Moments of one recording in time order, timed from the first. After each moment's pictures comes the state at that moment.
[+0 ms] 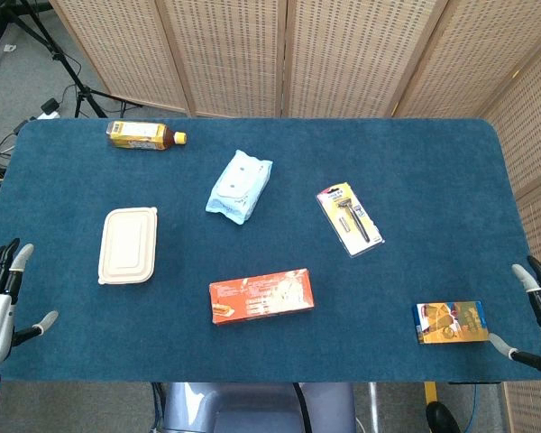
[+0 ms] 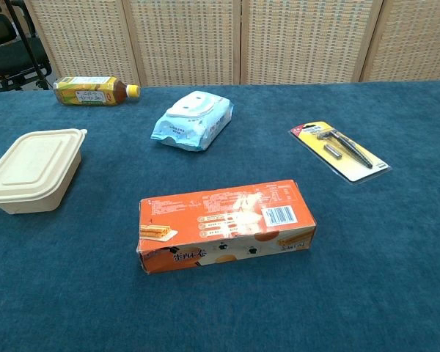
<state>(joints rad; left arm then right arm) -0.04 -1.11 -0.04 -1.87 1.54 1.62 0.26 0.00 -0.94 0.03 -1.68 -1.63 1.66 0.14</state>
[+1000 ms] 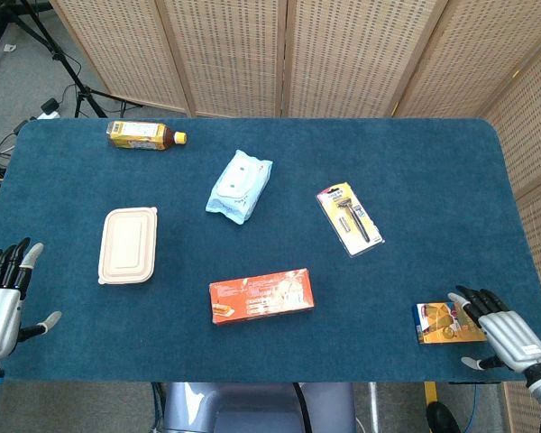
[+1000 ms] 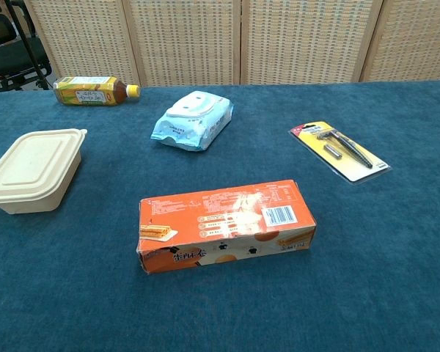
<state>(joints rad) -0.06 -1.09 -0.05 -1.88 1.51 1.55 0.27 0.23 -1.05 -0.12 -1.32 -1.75 1.15 0.39</state>
